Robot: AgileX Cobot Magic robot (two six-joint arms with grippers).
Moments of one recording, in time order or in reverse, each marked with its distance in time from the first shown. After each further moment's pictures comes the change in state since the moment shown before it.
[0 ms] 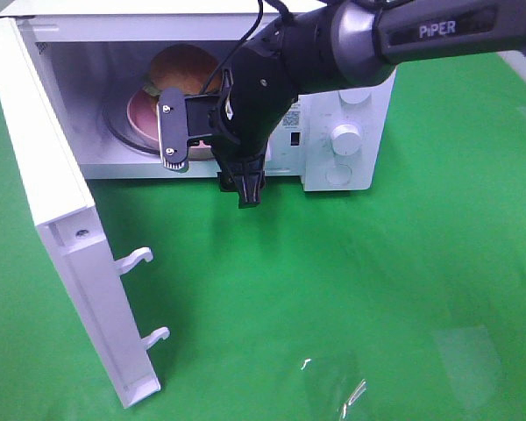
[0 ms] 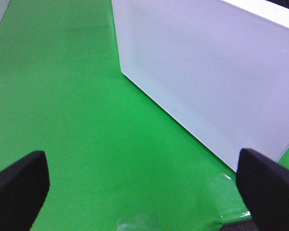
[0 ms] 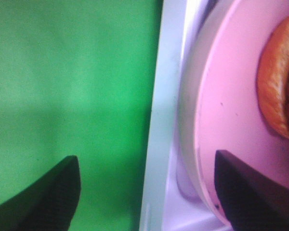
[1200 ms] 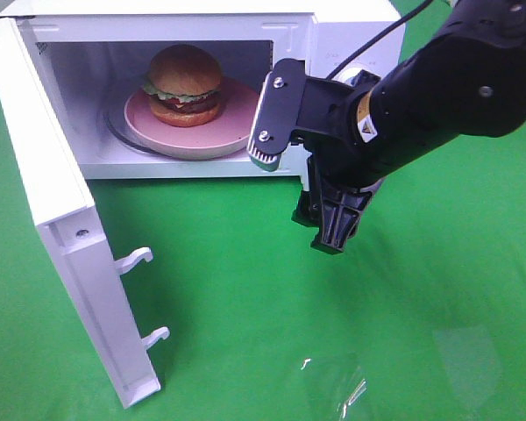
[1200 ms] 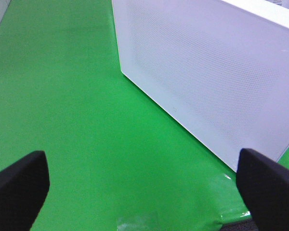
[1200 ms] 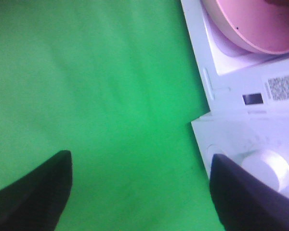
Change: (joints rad) left arm 0.000 0.000 0.000 0.000 0.000 0.000; right arm 0.001 -0.607 0.662 -0.038 -0.074 0.525
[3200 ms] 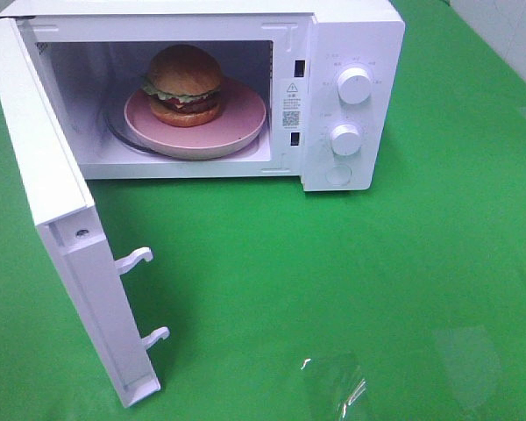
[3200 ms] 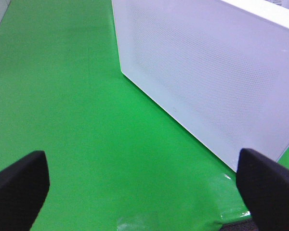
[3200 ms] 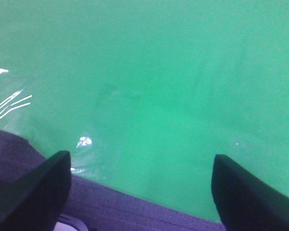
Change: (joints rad) left arm 0.000 0.000 0.000 0.000 0.000 0.000; right arm -0.332 -1.168 0.394 0.192 0.723 0.454
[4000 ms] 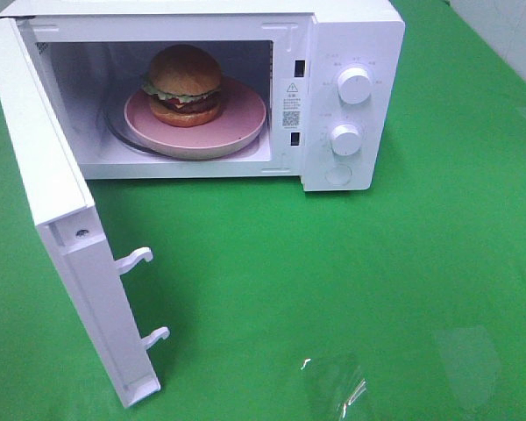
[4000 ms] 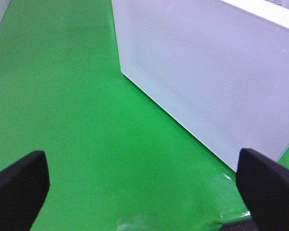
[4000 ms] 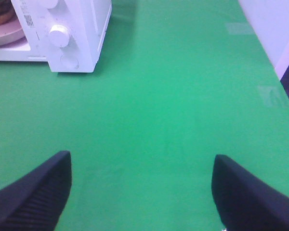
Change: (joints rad) left arm 0.000 0.000 0.000 0.000 0.000 0.000; right arm -0.271 -0.420 0.069 0.078 -0.099 0.004
